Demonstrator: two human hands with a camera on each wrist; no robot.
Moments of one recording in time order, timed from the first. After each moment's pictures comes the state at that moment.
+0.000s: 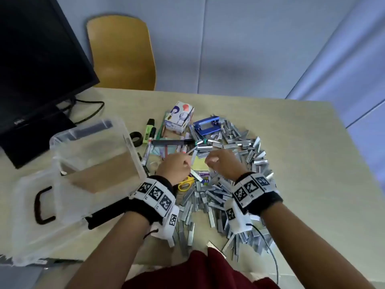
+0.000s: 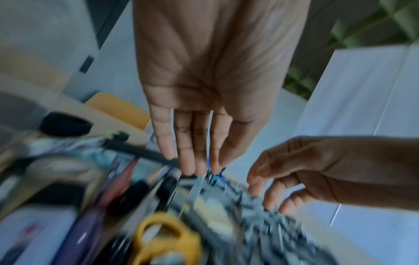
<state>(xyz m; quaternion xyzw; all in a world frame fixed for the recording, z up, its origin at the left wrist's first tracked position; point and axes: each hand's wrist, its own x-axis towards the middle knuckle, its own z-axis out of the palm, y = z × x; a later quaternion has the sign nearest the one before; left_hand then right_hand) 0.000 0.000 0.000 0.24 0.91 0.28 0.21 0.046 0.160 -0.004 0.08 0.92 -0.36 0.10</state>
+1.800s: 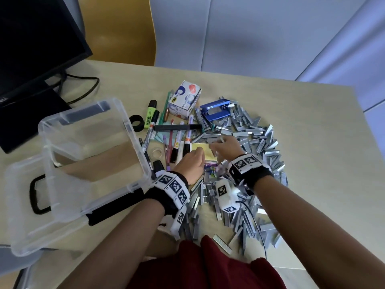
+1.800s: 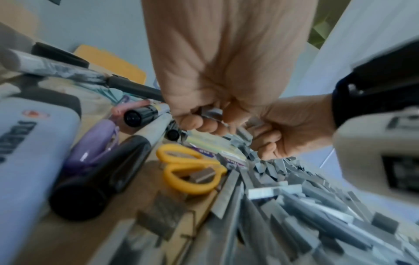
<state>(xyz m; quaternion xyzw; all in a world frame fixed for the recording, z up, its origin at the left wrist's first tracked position) -0.002 0.016 -0.047 0.27 0.88 0.27 0.28 0.002 0.164 -0.061 0.27 0.81 -0.51 0.10</state>
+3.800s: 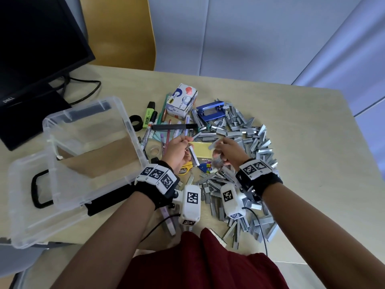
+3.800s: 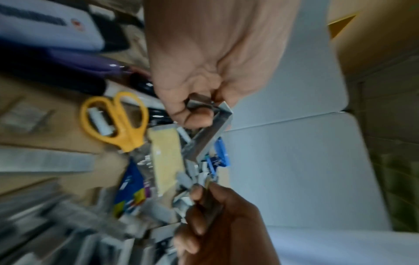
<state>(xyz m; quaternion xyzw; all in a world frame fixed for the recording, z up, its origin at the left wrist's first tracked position) -0.004 0.015 -0.015 -0.13 0.65 0.69 0.30 0.035 0.170 -0.038 0.26 0.74 -0.60 0.13</state>
